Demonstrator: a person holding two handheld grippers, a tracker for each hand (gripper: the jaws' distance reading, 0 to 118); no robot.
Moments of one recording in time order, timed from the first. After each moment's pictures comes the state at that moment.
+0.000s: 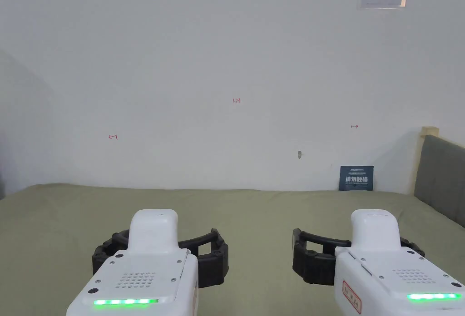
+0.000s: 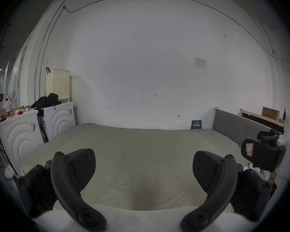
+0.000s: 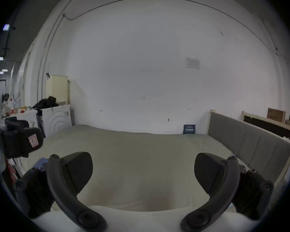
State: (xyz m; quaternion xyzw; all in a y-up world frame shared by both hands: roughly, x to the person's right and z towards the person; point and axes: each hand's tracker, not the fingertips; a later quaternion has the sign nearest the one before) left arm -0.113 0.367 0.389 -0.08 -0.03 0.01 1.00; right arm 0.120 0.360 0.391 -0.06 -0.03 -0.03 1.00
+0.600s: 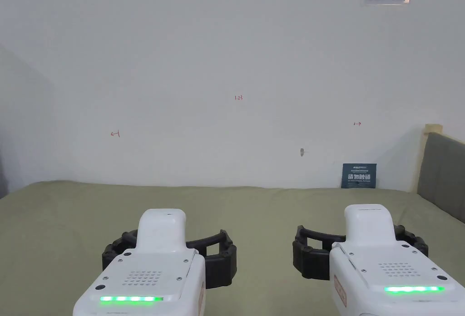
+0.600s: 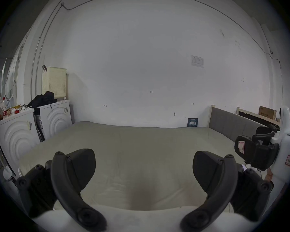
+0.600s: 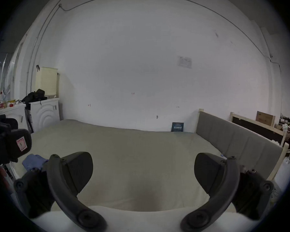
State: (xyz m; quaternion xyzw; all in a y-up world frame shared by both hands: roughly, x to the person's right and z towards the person) left arm -0.111 0.365 0.388 -0.10 -0.06 0.01 0.99; right arm 0.106 0.363 0.387 -0.06 -0.08 0.03 0.99
